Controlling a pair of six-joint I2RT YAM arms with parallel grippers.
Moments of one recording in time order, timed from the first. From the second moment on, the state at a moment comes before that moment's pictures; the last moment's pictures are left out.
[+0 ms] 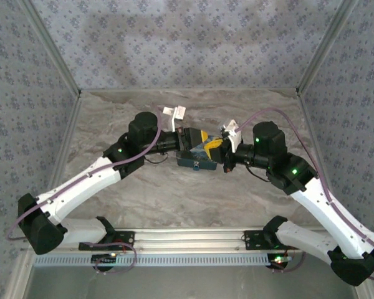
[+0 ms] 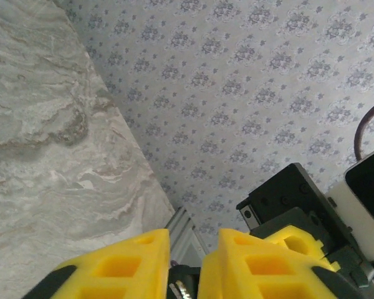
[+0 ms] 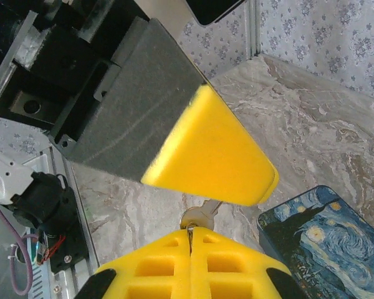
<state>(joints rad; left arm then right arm) -0.83 1.25 1.14 -0.06 0.46 -0.94 0.68 0.93 1.11 -0.53 -0.42 0.04</state>
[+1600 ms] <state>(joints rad) -0.83 1.25 1.19 -0.08 0.28 -0.79 0.45 0.86 0.71 0.23 -0.58 0.88</state>
